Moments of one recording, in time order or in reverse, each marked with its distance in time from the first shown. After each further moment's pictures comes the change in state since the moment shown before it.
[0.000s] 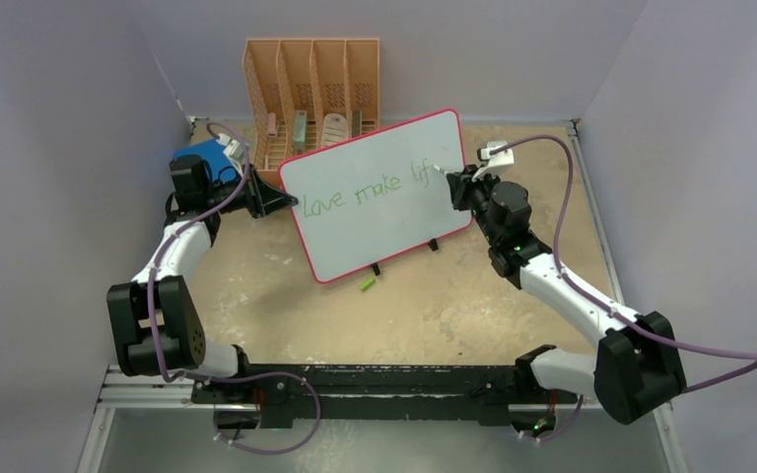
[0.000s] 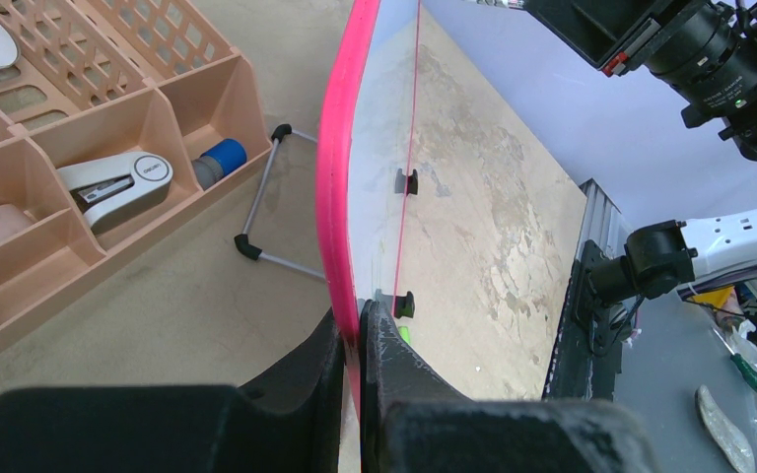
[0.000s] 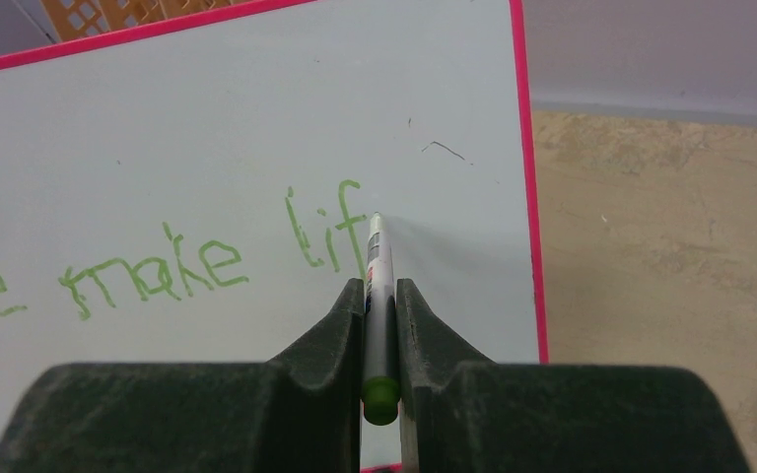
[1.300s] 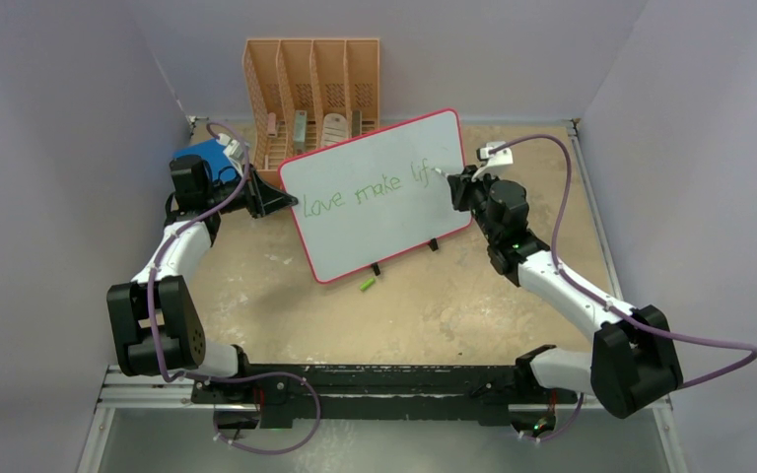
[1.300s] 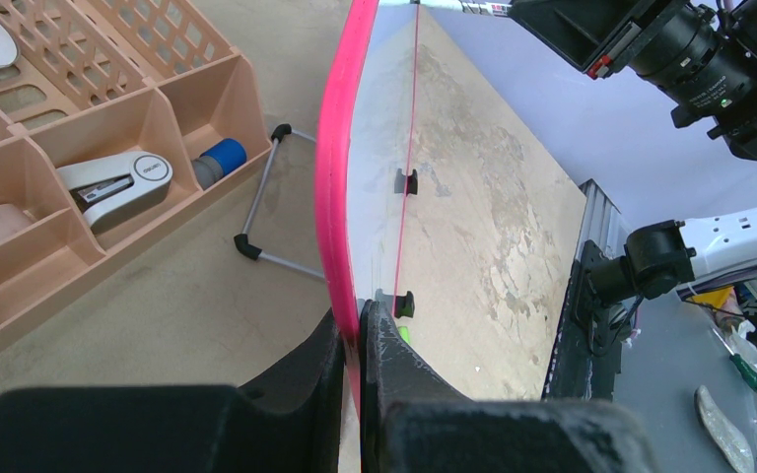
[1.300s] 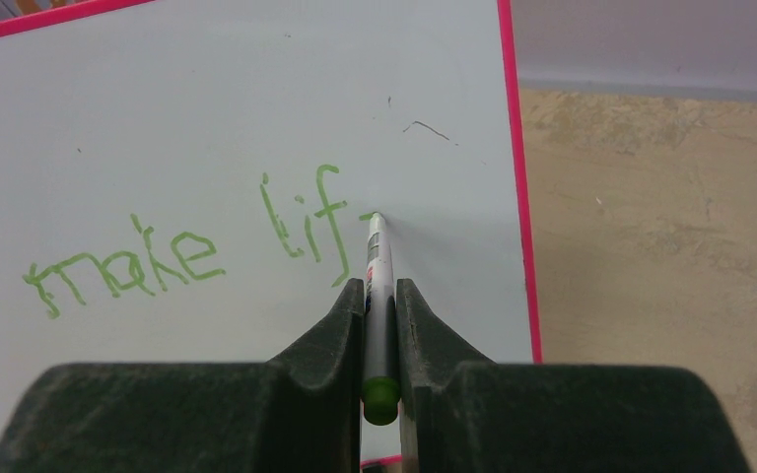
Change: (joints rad) left arm 0.000 0.000 0.000 -0.001 0.000 0.000; right arm -0.015 0.032 0.000 -0.009 0.002 0.007
